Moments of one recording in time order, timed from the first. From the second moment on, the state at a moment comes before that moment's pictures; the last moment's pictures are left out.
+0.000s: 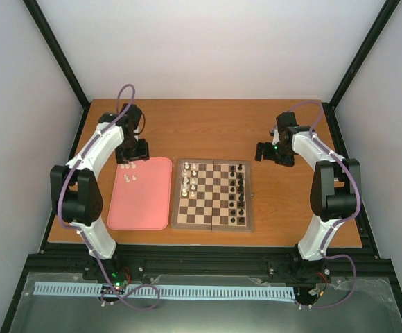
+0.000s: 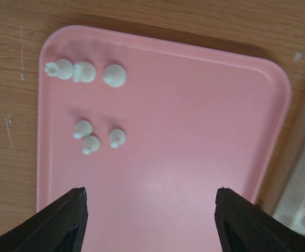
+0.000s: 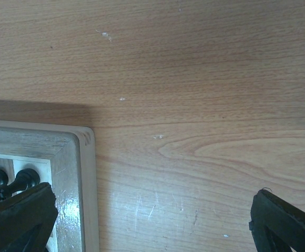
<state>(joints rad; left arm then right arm) -0.20 1.74 1.52 -1.16 -0.06 -0.37 0.10 1.82 1.33 -0.77 -0.18 0.19</state>
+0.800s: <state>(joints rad) -0.10 1.89 1.35 -0.98 -0.03 -0.34 0.10 1.82 1.33 -0.77 -0.18 0.19</state>
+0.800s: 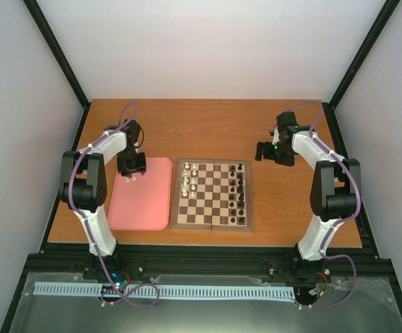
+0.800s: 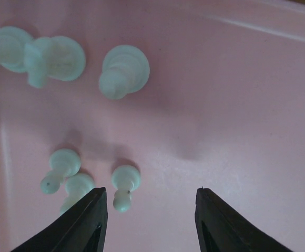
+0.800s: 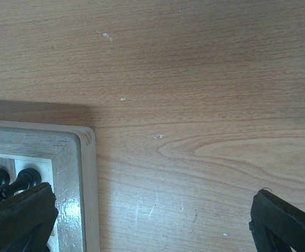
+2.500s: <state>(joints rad) -0.10 1.88 1.31 -0.98 -0.04 -0.36 0.10 1.82 1.33 -0.77 -0.18 0.19</state>
